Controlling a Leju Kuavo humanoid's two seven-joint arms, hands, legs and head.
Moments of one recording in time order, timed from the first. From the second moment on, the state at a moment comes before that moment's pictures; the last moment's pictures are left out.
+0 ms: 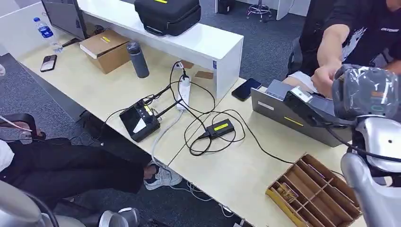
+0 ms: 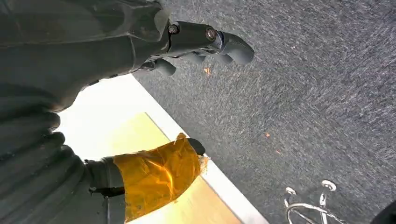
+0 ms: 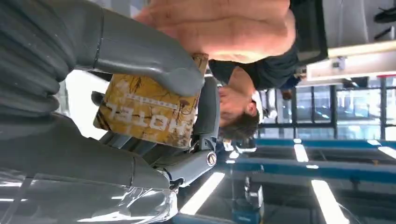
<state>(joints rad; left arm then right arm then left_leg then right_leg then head) -0.10 0.06 0.76 -0.22 -1.57 -0.54 0.17 -1.08 0.27 0.73 -0.84 1.15 -0.14 0.16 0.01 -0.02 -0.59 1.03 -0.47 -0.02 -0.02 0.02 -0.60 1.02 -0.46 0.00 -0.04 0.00</state>
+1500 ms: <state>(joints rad) -0.02 0.07 0.84 -0.22 -1.43 -0.51 0.15 -0.10 -0.19 0.56 -1.57 0.73 -0.25 -0.24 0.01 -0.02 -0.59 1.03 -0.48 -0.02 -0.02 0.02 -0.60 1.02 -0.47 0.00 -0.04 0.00</state>
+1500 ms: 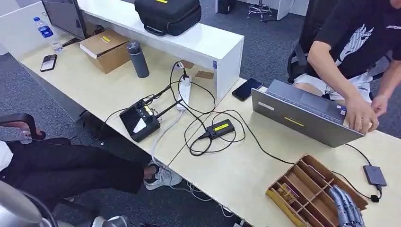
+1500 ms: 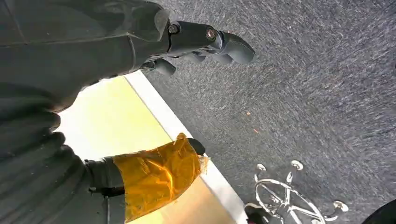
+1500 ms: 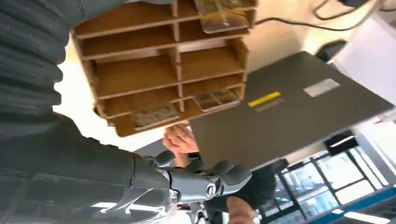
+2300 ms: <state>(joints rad) -0.02 0.07 0.86 -0.22 -1.44 -0.50 0.16 -0.09 -0.19 0.66 -1.30 1.25 -0.55 -0.03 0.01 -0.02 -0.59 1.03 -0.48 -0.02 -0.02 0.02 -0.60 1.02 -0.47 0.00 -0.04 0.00</state>
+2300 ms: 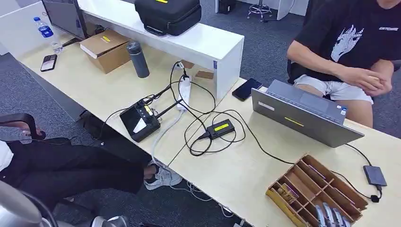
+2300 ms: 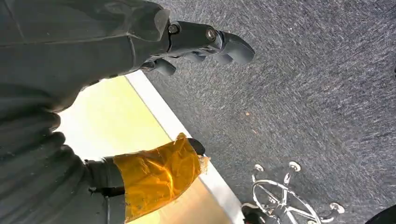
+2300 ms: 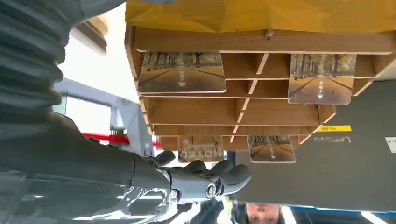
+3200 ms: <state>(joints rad) -0.02 0.07 0.86 -0.21 -1.44 -0.50 0.16 -0.15 -0.17 0.67 -1.21 1.56 -0.68 0.18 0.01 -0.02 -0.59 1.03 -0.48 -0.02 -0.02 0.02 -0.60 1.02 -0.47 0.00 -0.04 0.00</state>
